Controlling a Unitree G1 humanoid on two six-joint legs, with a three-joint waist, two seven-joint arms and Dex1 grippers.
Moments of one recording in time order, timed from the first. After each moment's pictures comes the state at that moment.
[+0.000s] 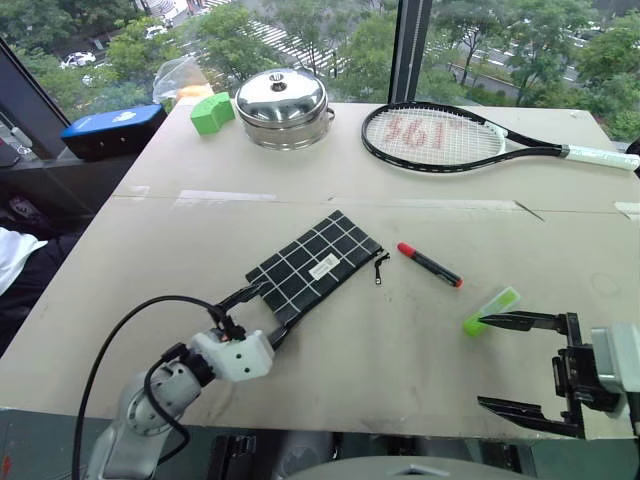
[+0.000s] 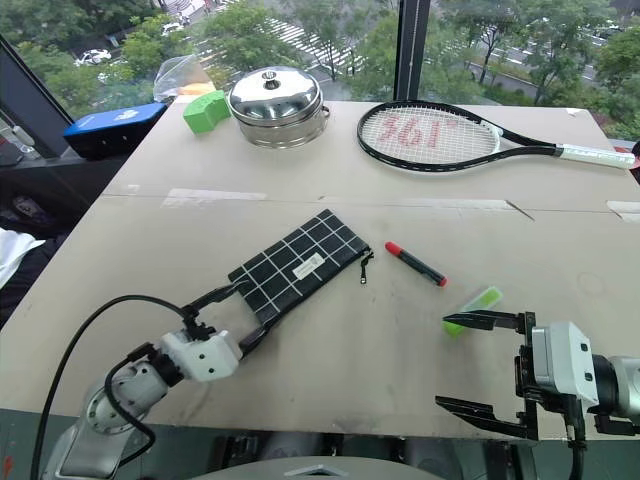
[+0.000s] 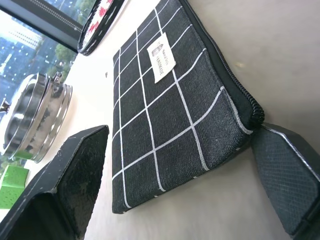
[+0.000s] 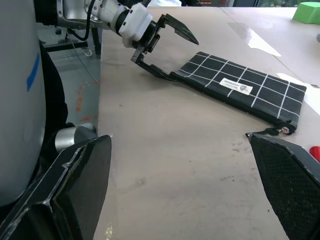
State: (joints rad) left arm 0.28 0.53 0.13 -0.17 0.39 -0.53 -0.54; right arm 0.46 -0.82 -0.41 -0.72 0.67 0.19 1.23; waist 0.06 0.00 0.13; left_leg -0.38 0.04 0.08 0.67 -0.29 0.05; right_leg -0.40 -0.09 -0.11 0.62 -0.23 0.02
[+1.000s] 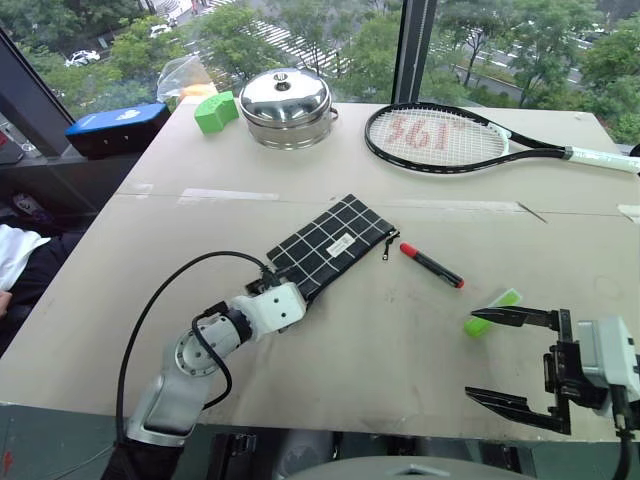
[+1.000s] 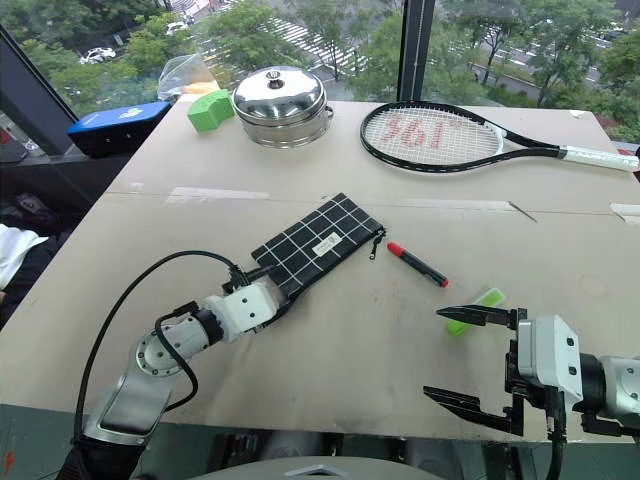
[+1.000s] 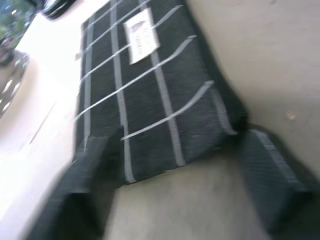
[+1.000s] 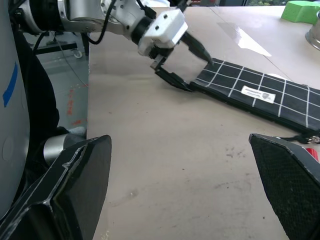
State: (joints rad) left arm 0.06 0.57 -0.10 -0.27 0.31 -0.01 -0.64; right arm 0.47 -0.82 -0.40 -0.79 0.68 0.26 1.12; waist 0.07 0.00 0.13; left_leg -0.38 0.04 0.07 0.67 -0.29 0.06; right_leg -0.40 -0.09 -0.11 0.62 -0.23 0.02
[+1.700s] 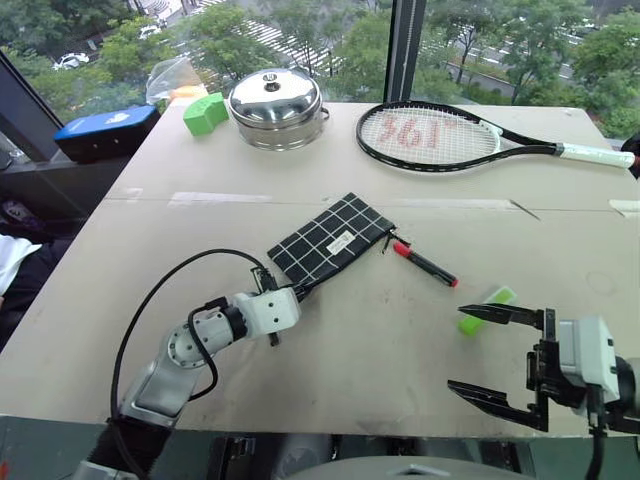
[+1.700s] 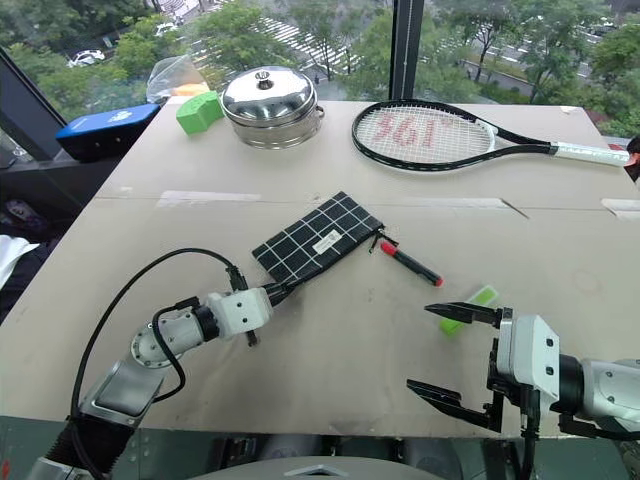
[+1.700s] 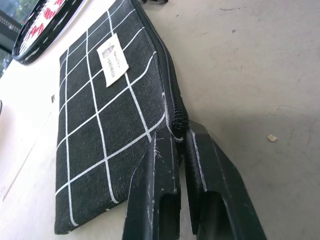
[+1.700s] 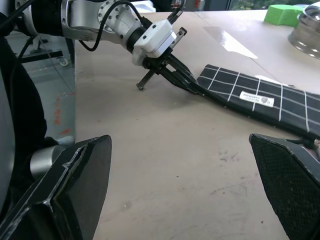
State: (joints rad) left arm -0.01 0.66 -0.13 -0.08 0.19 -0.25 -0.65; right arm 0.45 -0.80 -0.31 -0.83 0.64 0.26 1.01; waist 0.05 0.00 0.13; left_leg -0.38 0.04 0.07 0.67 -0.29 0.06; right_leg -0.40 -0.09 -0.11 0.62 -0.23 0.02
